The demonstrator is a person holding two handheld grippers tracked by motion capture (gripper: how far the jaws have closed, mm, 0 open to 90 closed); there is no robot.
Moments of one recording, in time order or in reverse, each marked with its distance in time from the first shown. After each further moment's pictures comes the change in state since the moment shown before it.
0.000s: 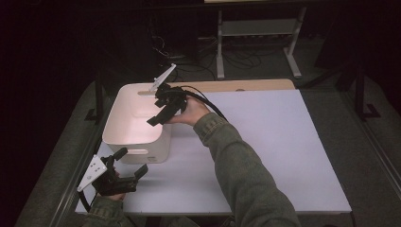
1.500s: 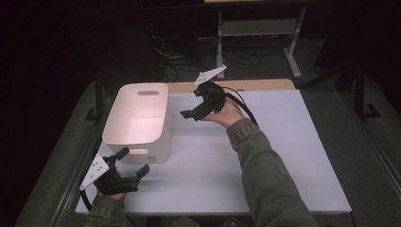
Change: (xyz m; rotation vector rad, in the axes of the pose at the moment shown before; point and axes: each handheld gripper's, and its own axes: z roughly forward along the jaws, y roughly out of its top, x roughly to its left) left arm -0.001 -0.001 0.004 0.014 -0.006 0.001; right arm -0.020 -0.077 -0.068 -0.167 -0.191 0.131
